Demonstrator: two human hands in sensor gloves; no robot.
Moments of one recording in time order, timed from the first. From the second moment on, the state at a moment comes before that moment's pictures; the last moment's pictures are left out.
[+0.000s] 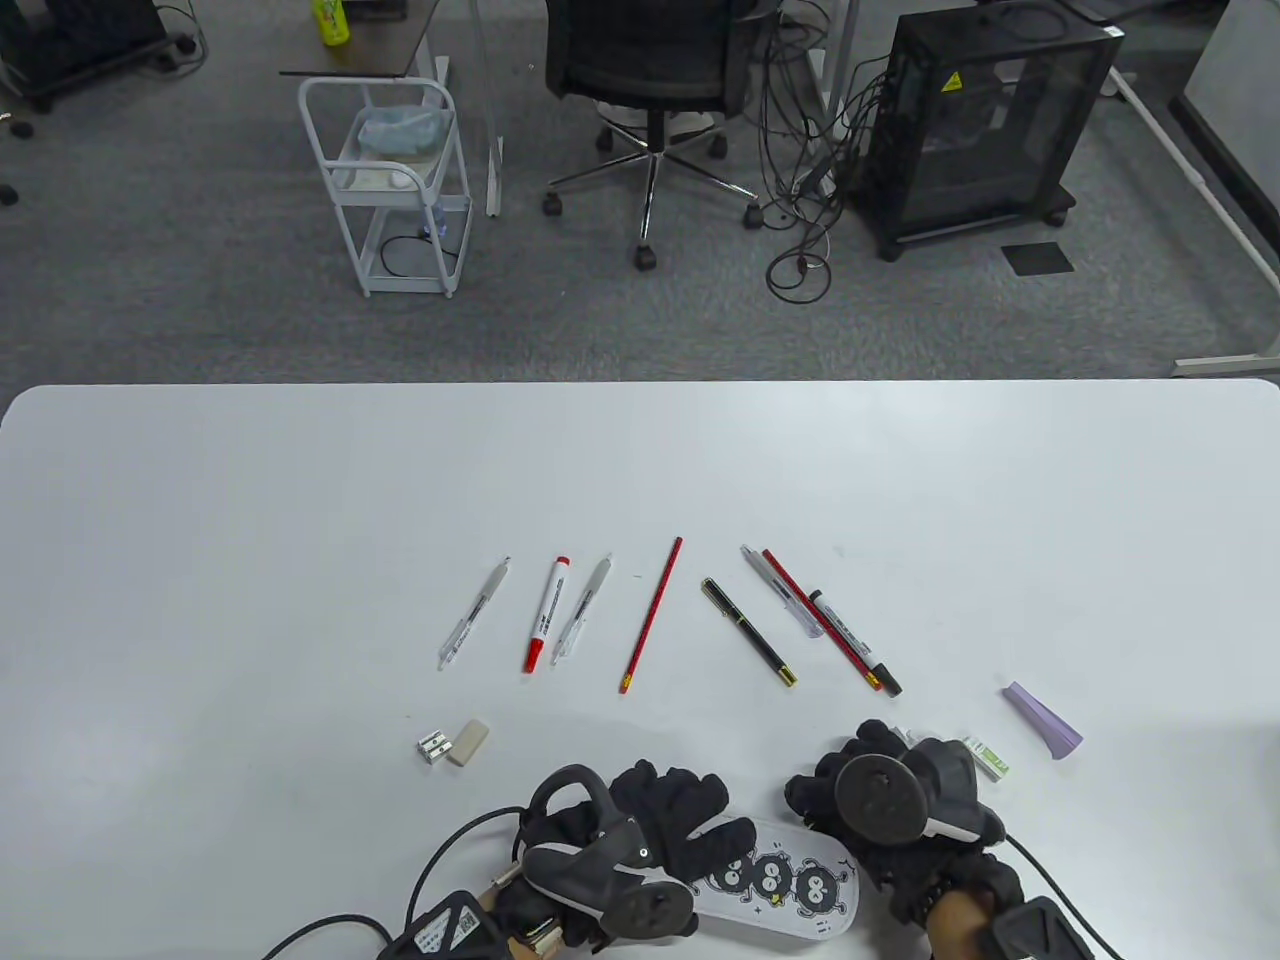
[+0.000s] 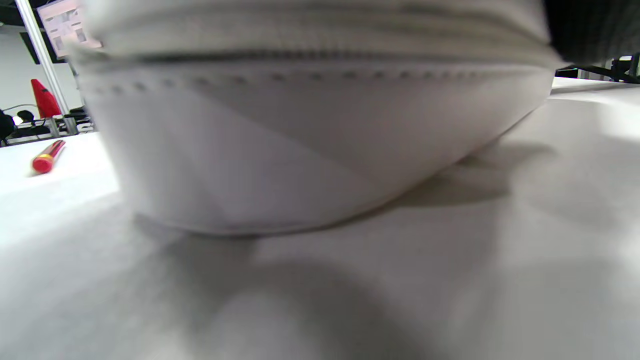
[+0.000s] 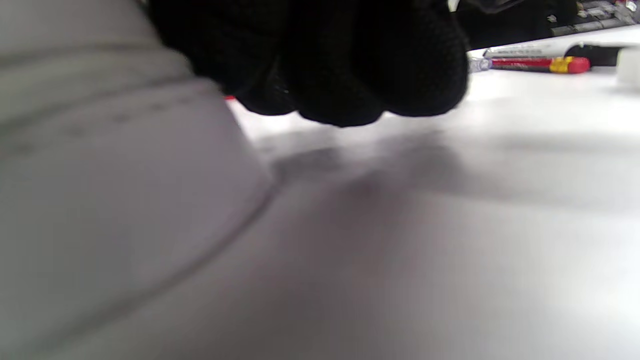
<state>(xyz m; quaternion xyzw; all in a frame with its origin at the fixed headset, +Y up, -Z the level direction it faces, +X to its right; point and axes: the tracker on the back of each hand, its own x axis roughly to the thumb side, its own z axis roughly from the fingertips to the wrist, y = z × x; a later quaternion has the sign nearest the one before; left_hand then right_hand) -0.055 -0.745 -0.230 0.02 -0.54 -0.07 0.84 0.171 -0.745 -0.268 0.28 0.02 0.96 0.07</state>
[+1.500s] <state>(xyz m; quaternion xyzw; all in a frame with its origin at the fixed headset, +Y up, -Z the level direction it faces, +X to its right) -0.048 -0.712 -0.360 0.00 -0.09 -0.07 0.99 0.178 -0.754 -0.276 0.16 0.25 0.95 0.09</state>
